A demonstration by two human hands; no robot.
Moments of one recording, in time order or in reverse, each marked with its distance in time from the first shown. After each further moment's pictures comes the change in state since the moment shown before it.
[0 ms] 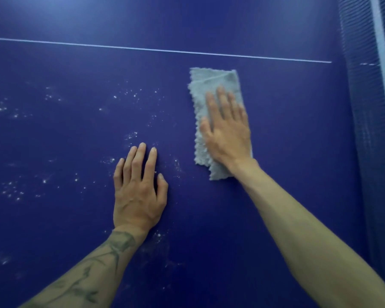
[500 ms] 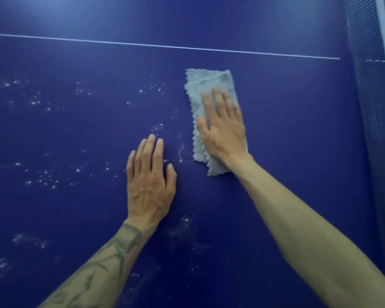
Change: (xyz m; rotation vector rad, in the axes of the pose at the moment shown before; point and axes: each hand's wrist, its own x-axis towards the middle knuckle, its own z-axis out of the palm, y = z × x) left_hand -0.005 -0.036 -0.019 -0.093 0.058 -0.006; right_hand -0.011 -0.060 0.012 0.003 0.012 -0.032
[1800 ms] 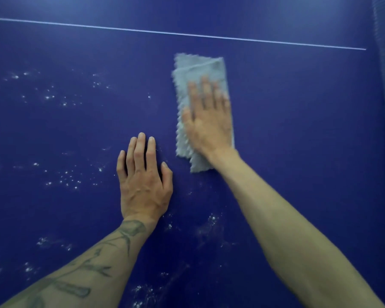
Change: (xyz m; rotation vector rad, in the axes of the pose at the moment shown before) left_hand 0.001 -0.064 -0.006 0.102 -0.041 -0.055; right_hand 0.017 -0.093 0.015 -0.028 -0.007 0.041
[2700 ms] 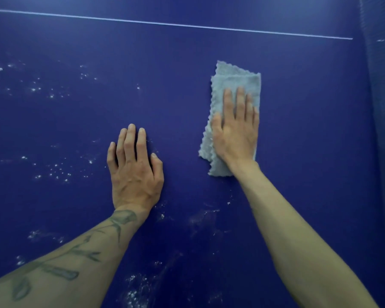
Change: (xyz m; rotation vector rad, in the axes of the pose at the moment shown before) left_hand 0.000 -0.001 0.000 -0.032 -0.001 -0.003; right_hand -0.051 0.059 -0.001 0.038 0.056 0.249
